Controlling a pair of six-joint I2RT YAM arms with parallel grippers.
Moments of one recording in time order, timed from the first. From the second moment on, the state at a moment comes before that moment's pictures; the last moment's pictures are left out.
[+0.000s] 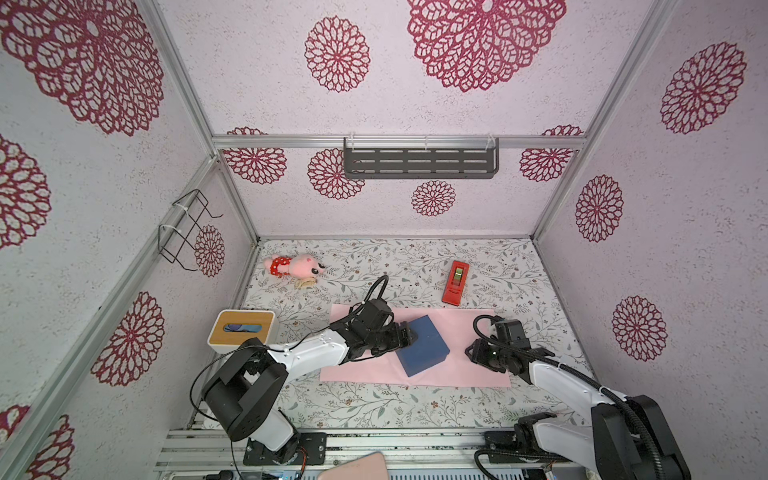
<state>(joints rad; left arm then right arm) -0.75 1.58 0.84 -0.05 0.28 -0.96 0.23 1.16 0.39 -0.24 -0.24 0.58</state>
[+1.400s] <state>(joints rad) -0.43 1.48 0.58 -0.03 0.33 -0.81 0.48 1.08 0.32 0.15 -0.40 0.87</state>
